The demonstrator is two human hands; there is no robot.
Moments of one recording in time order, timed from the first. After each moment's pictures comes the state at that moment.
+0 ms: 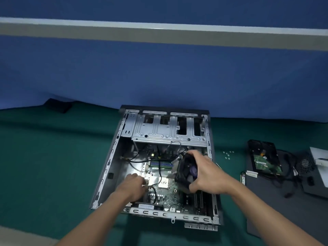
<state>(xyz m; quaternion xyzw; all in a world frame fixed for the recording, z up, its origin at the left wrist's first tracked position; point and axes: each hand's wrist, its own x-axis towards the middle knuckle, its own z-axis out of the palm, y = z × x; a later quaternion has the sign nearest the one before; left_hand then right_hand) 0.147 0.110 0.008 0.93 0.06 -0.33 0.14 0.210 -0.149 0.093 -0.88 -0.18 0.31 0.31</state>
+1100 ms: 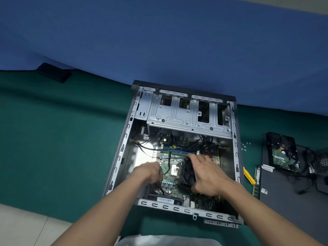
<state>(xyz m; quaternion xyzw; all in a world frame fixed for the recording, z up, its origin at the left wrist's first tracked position) 0.176 0.112 -0.008 0.84 0.10 -0.47 0.25 0.197 -0.087 0.043 -0.91 -0.22 0.34 0.05</state>
